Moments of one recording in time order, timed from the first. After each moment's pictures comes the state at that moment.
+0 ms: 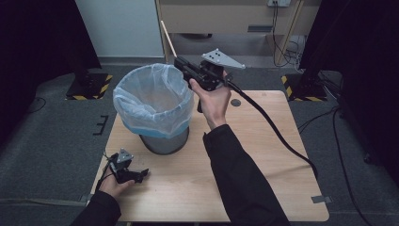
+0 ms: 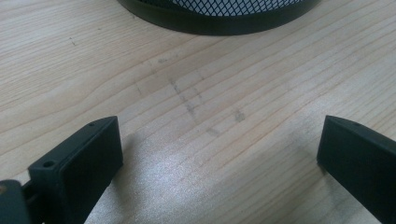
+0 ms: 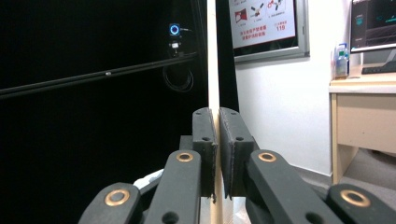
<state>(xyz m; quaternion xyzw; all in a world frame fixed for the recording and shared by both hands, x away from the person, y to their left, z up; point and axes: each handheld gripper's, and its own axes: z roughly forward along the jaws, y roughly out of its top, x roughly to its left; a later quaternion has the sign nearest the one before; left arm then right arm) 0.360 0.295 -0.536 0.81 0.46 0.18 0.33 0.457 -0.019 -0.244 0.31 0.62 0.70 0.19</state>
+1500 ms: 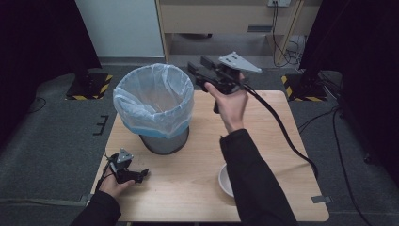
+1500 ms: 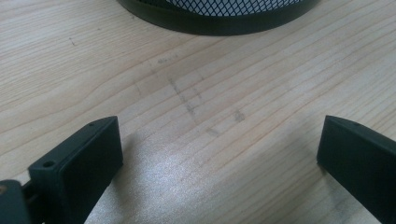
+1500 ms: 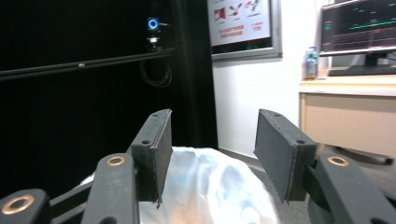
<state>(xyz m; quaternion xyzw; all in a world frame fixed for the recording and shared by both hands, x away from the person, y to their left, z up) 0.360 0.295 -0.536 0.81 0.45 0.18 0.33 0.456 -0.068 -0.255 0.33 0.62 0.67 0.24</state>
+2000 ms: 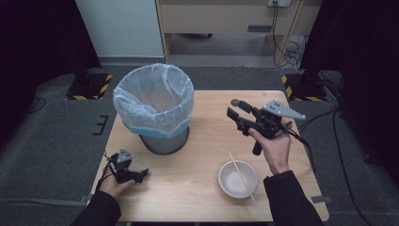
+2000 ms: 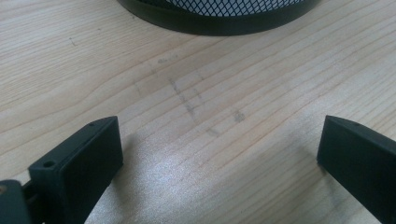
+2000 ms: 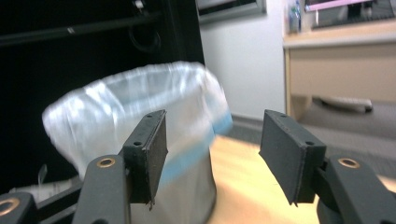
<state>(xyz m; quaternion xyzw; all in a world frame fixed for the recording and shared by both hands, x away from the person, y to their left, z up) 0.360 0.294 -0.536 0.81 0.46 0.18 0.33 0.387 -0.171 -0.339 0.37 0.65 0.63 0.20</state>
